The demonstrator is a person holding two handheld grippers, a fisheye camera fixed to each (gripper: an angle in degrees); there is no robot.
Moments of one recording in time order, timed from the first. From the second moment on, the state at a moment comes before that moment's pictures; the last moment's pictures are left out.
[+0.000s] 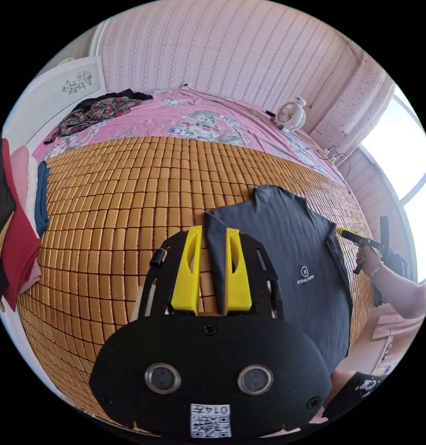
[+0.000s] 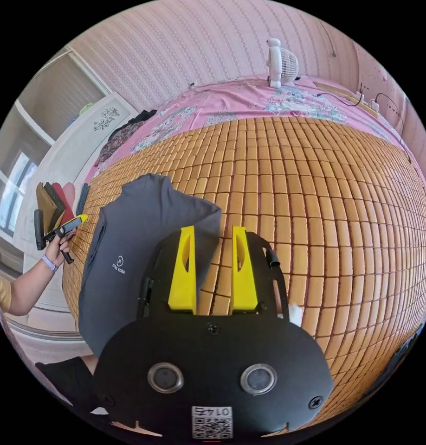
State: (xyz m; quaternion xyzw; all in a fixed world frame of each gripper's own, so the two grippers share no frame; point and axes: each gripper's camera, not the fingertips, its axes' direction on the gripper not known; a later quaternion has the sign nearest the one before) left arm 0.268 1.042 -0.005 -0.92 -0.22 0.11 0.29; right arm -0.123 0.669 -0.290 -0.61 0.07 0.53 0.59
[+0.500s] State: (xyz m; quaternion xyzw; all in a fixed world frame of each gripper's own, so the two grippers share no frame) left arm 0.223 1.067 -0.042 -0.95 -0.17 0.11 0.22; right arm -0.109 0.671 -0.191 -0.70 0.04 0.41 0.58
